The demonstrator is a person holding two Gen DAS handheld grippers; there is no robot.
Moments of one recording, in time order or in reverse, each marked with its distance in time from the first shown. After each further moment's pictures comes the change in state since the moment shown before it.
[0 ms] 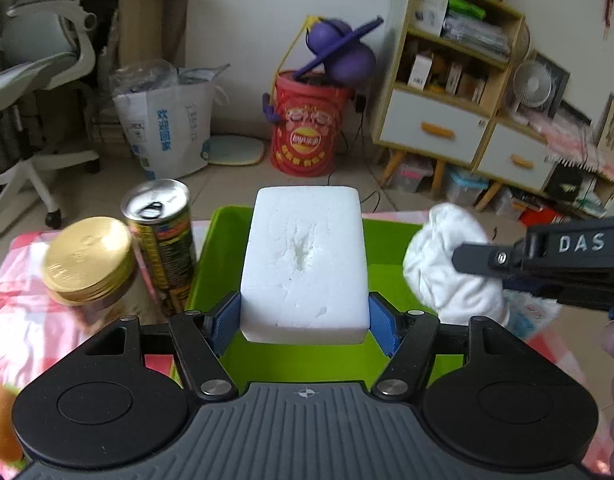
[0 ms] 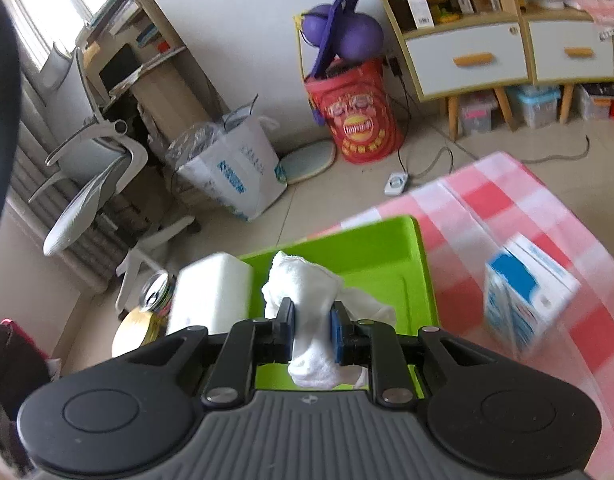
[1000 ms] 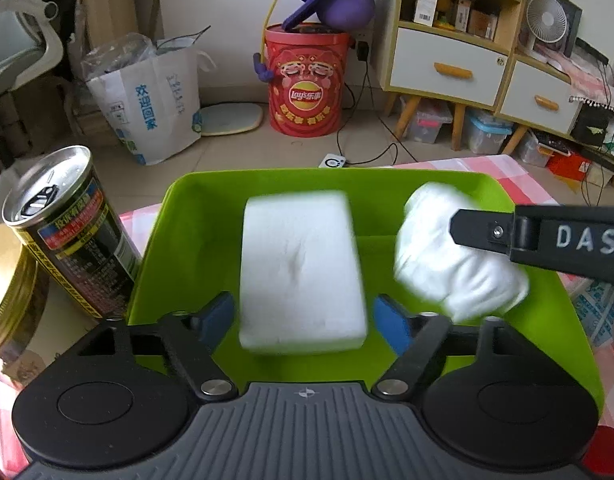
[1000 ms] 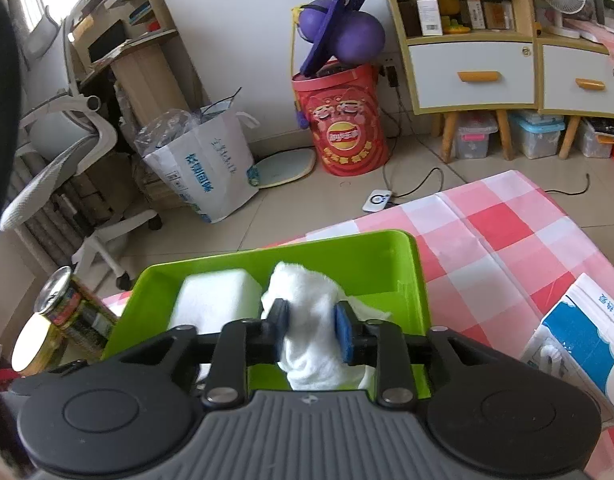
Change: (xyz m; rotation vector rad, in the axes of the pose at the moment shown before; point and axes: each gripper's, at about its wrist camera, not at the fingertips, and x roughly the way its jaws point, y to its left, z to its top) left arm 0.097 -0.008 0.000 0.097 0.094 0.052; right arm 0.088 -0.014 -0.001 -0.110 -0.026 -0.081
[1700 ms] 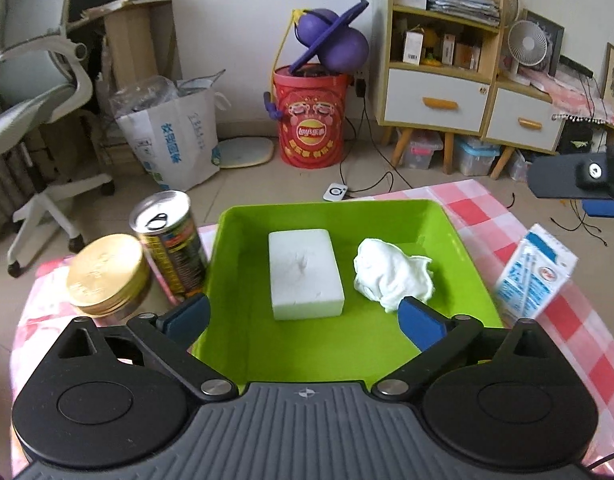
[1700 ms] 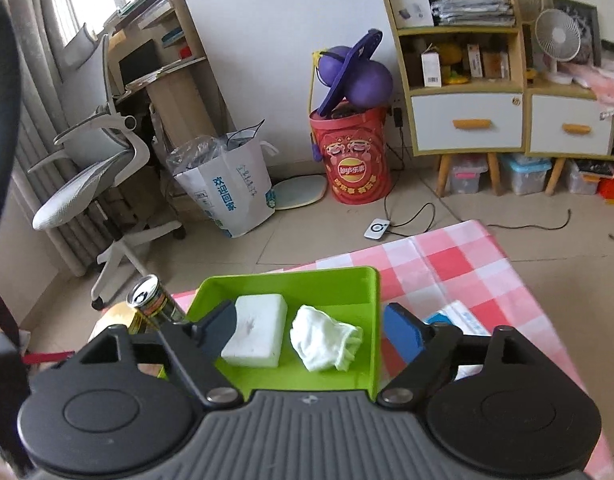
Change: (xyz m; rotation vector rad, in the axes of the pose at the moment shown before) left arm -0.125 -0.014 -0.013 0.017 -0.081 0.042; right arm -0.156 0.005 0.018 -0.071 -0.051 0.011
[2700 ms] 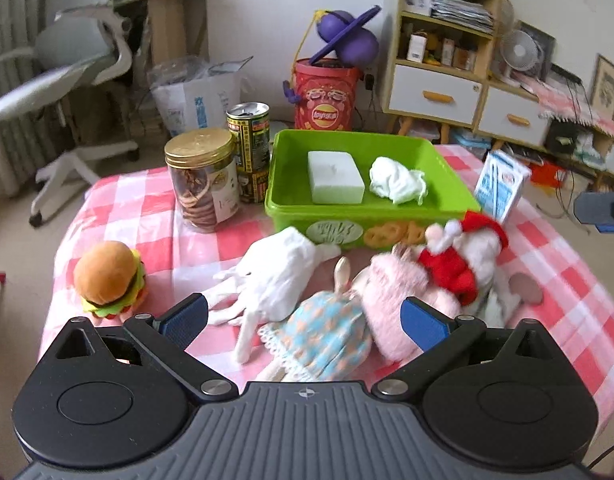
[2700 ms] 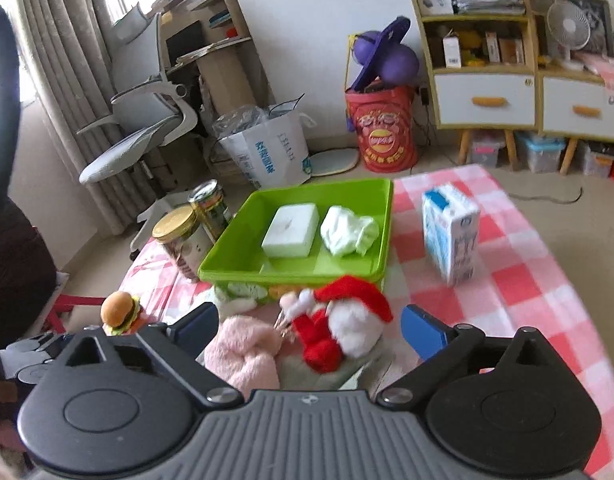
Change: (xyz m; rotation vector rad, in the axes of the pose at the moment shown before) left arm -0.099 0.044 -0.130 -0.033 -0.018 -0.014; right arm -0.080 -0.012 -0.116 -0.051 0.037 0.120
